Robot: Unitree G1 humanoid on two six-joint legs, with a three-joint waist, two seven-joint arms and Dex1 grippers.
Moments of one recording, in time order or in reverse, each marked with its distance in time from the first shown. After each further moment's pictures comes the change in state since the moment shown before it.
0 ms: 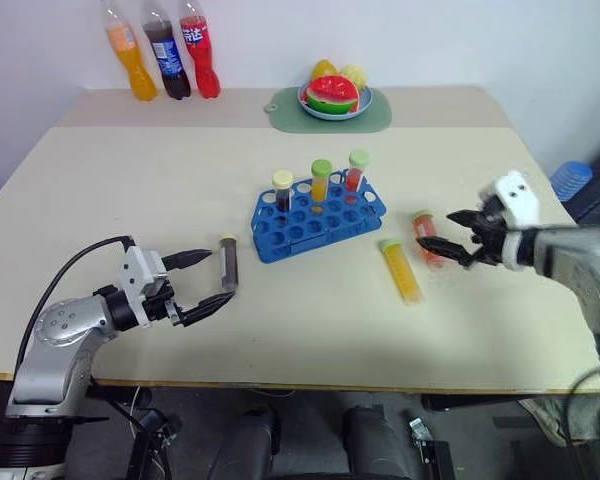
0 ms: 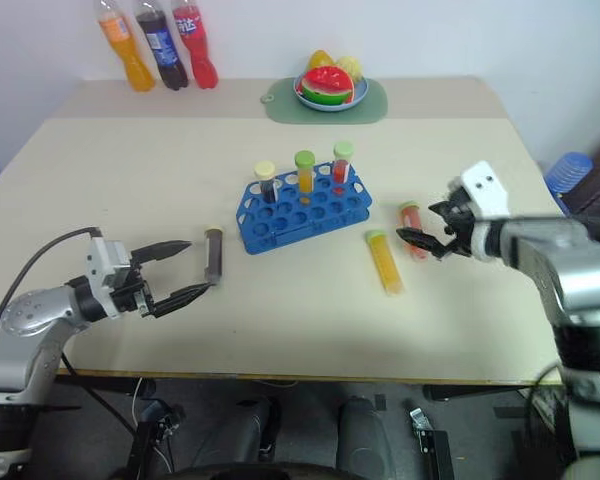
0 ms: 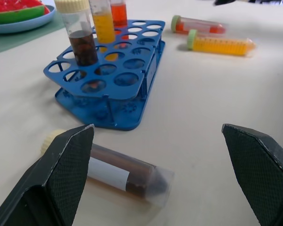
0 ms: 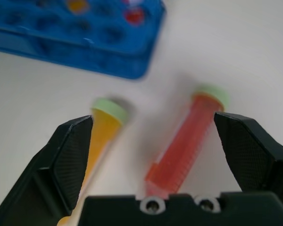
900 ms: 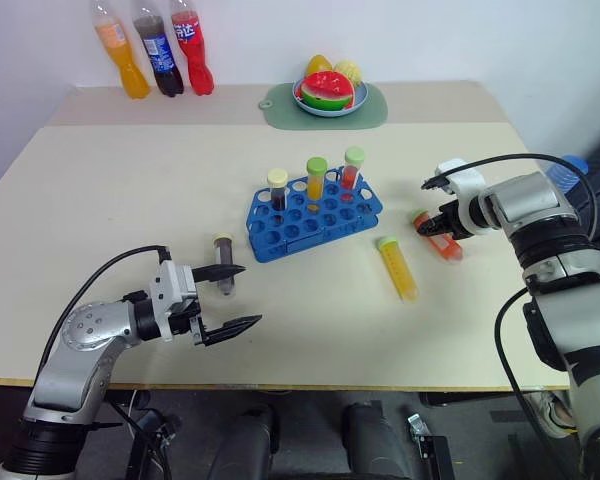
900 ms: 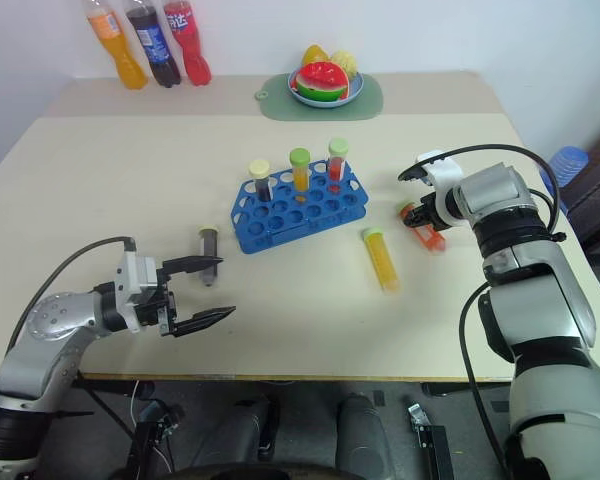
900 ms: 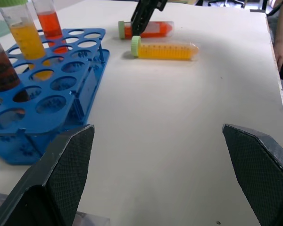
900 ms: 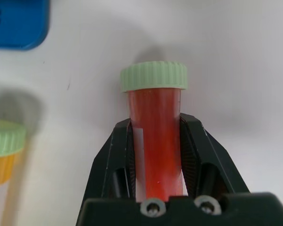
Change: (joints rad) left arm 0.020 -0.014 -0.092 -0.106 0.002 0.010 -0.035; right arm -0.484 0.195 0.357 0.760 -0.389 -0.067 0.156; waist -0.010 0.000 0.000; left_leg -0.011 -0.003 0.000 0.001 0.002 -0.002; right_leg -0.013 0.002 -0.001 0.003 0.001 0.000
